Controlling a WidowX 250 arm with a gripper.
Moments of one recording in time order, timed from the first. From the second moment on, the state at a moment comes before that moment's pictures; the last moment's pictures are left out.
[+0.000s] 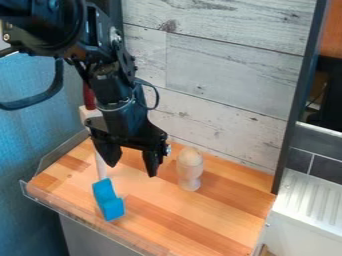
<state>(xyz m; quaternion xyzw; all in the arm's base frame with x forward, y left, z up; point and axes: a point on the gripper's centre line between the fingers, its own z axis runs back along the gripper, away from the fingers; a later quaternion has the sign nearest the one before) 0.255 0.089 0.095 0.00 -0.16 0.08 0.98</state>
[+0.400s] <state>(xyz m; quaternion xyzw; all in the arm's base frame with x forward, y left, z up) 0.265 0.088 0.077 0.00 -0.14 0.09 0.99</state>
